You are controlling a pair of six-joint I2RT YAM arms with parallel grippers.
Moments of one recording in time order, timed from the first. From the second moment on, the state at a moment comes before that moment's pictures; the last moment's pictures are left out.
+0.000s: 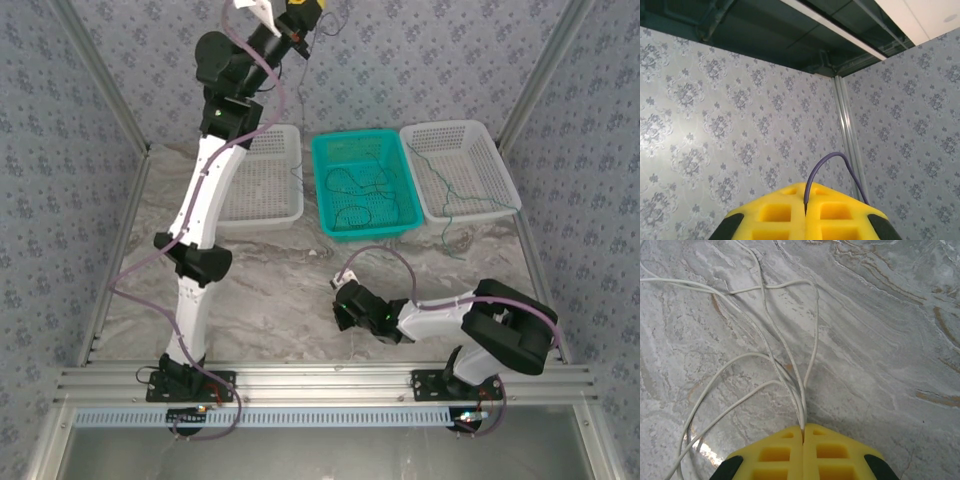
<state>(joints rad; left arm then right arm) -0.49 2.25 2.87 0.12 0.39 -0.12 1.04 1.51 0.46 0.20 0.25 0.41</state>
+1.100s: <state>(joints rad) -0.58 2.44 2.70 -0.13 0.18 -0.17 1.04 1.56 0.48 0.26 0.30 0.42</state>
